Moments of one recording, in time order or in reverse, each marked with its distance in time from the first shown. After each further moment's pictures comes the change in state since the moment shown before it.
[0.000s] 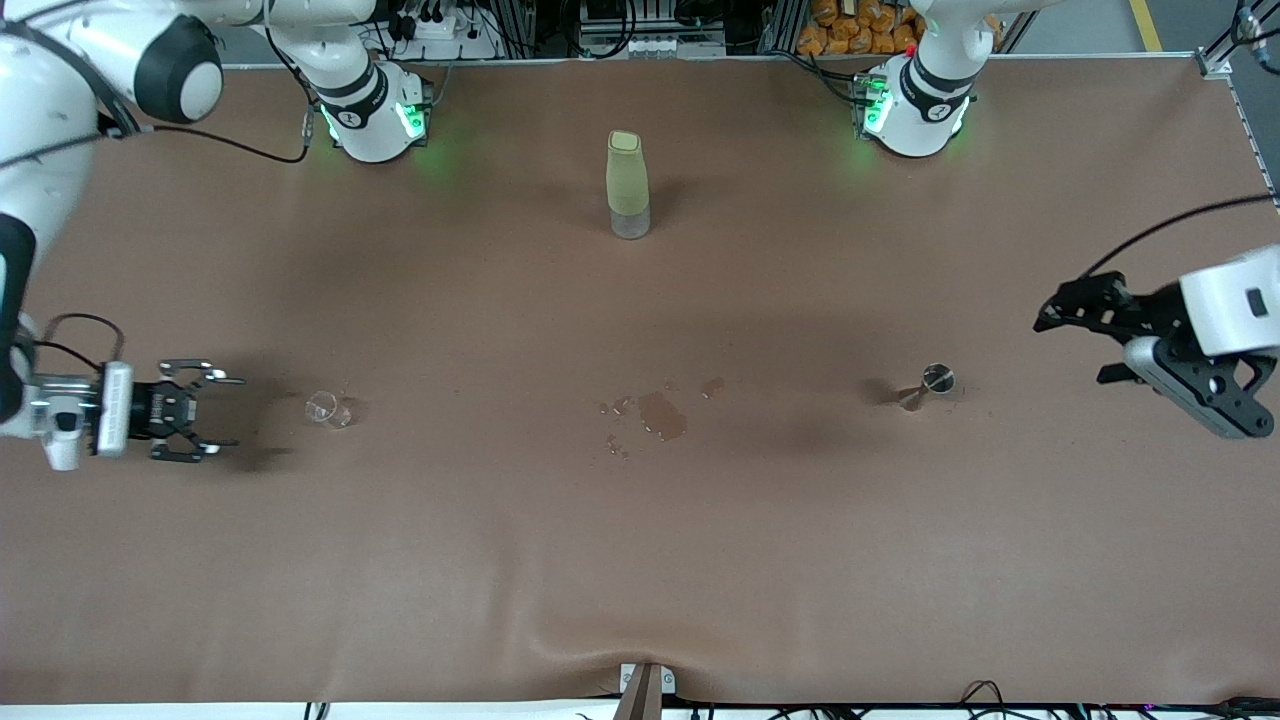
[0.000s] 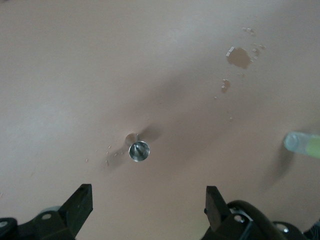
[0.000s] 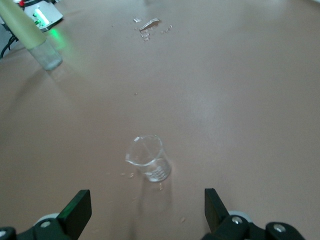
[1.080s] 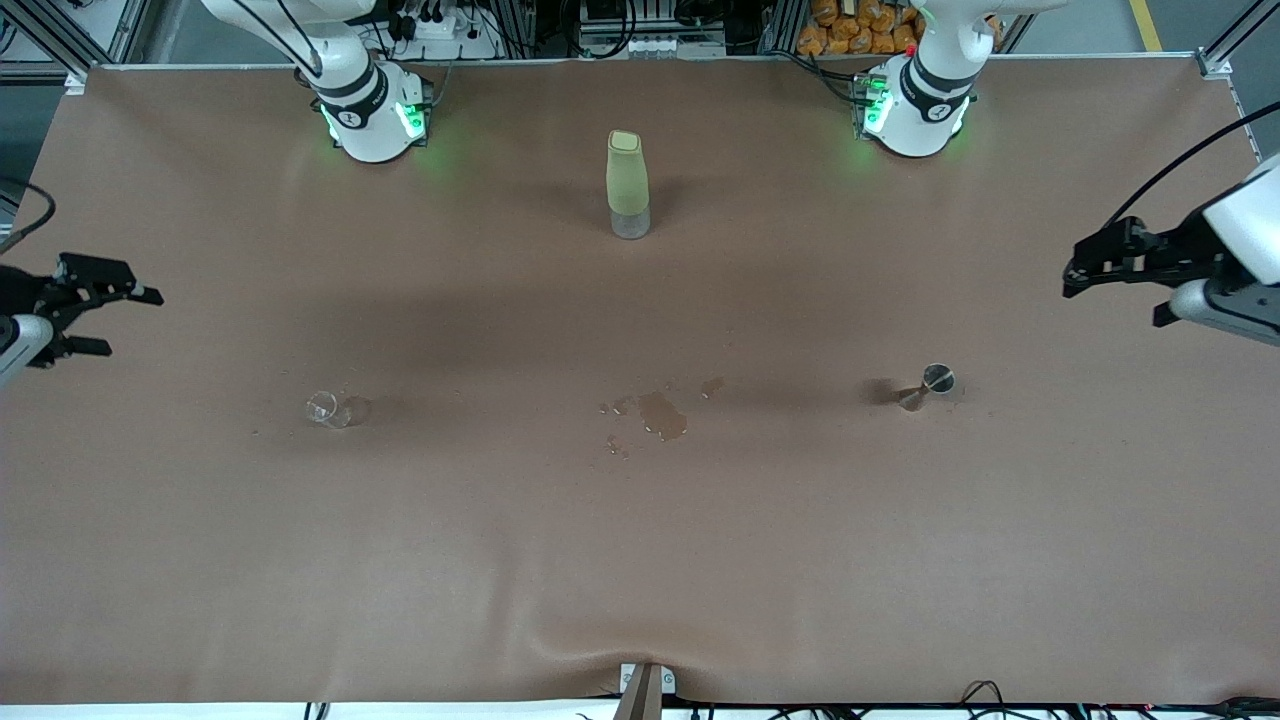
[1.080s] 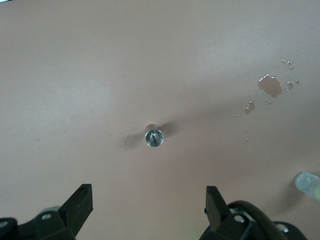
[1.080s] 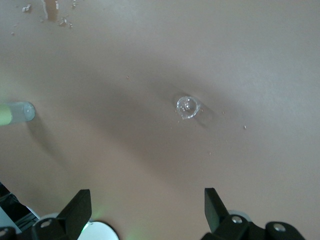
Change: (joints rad) left arm -0.059 -0.133 0.049 -0.034 0.100 0.004 -0.264; right arm 0.142 -0.518 0.199 0.032 -0.647 -0.064 1.317
